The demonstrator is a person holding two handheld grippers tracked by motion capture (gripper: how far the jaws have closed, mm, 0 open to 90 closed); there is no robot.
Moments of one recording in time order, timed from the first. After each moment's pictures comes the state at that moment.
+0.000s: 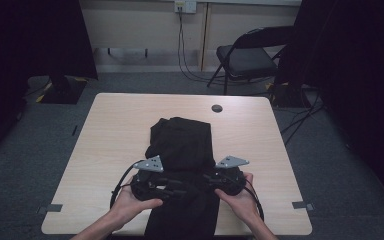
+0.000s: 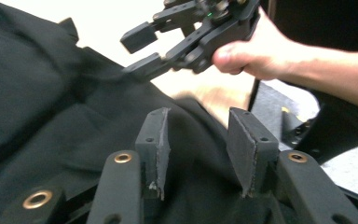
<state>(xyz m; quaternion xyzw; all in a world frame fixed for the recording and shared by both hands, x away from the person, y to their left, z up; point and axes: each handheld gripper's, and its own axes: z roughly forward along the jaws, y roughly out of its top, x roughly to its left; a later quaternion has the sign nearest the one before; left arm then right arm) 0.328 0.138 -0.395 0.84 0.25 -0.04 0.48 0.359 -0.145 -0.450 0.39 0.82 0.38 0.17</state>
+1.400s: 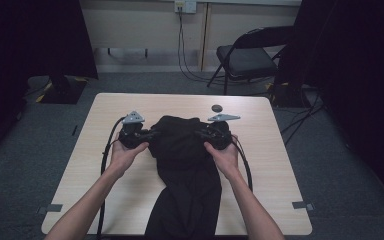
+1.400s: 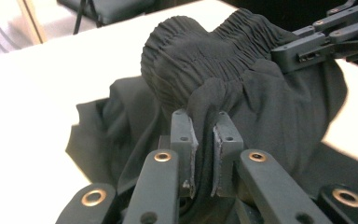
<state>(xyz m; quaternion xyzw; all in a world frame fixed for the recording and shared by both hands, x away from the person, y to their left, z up) 0.458 0.185 -0.388 0.78 0.34 0.15 0.49 0.470 -0.113 -0.399 0.42 0.77 0.46 0.15</state>
